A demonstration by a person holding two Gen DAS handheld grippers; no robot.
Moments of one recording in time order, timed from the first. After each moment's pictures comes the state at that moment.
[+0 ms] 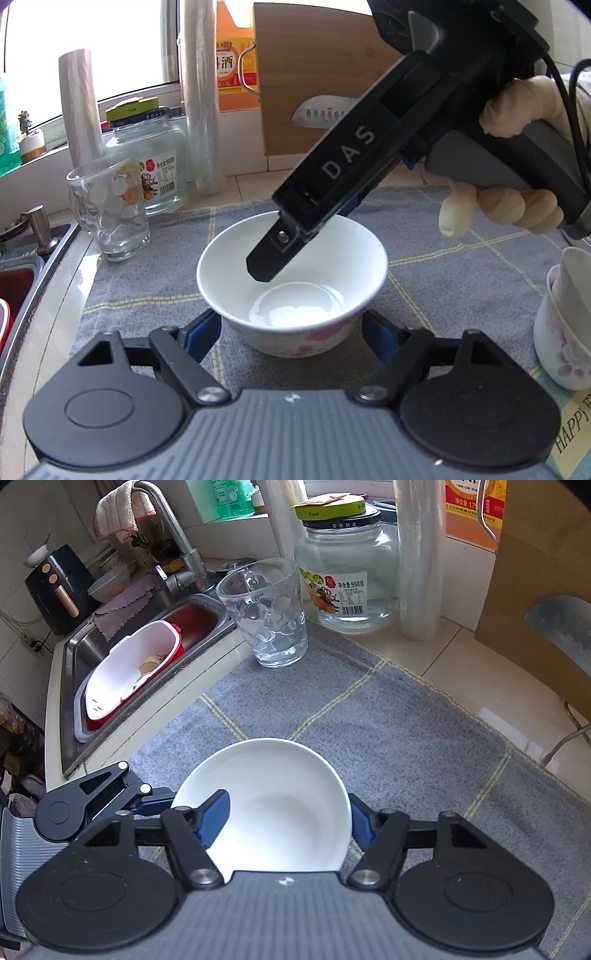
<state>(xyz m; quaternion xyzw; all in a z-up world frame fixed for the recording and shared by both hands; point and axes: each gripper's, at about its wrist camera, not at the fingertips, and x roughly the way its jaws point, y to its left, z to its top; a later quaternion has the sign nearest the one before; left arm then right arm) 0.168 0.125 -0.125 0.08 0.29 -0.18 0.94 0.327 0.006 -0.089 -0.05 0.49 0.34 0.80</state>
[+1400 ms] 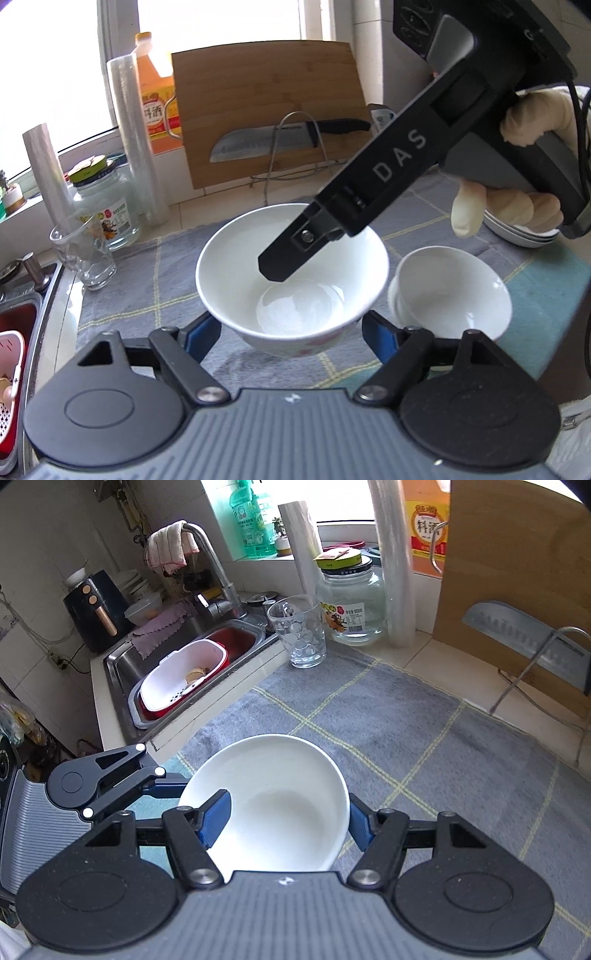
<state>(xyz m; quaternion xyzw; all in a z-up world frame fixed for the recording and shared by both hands) 0.076 0.069 -0.061 0.13 0.29 -0.23 0.92 0.206 -0.074 -0.020 -0.02 0.44 0.35 0.83</state>
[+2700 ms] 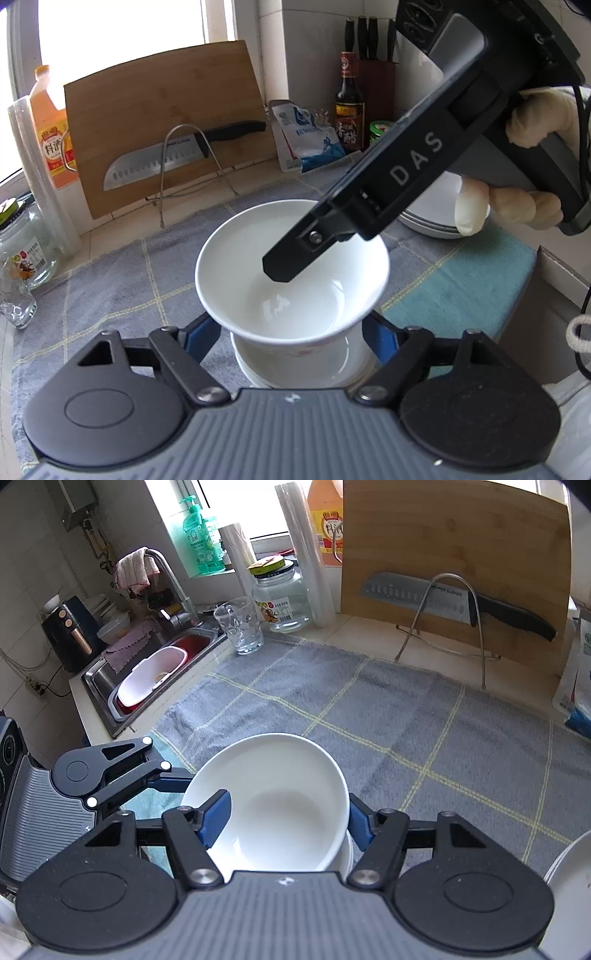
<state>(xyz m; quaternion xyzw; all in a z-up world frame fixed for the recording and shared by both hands) 0.047 -0.016 -0.060 0.17 0.30 -0.32 0.88 0.142 -0.184 -0.018 0.02 0.44 0.29 0.85</state>
